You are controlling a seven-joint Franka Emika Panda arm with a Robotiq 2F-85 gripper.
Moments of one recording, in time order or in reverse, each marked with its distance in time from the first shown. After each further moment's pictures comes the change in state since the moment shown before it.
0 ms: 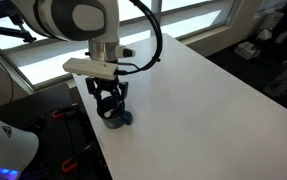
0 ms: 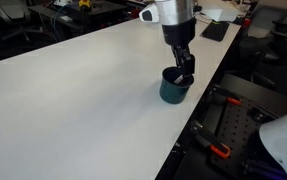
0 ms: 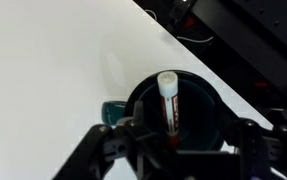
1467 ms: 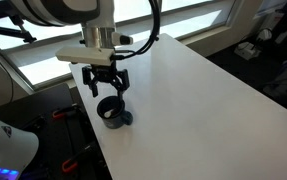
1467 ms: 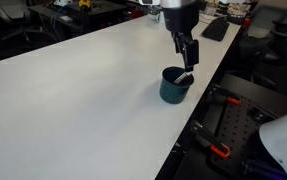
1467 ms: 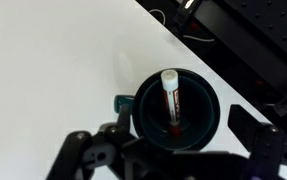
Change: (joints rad) arm 0.018 -0.111 0.015 -0.007 0.005 -0.075 -0.001
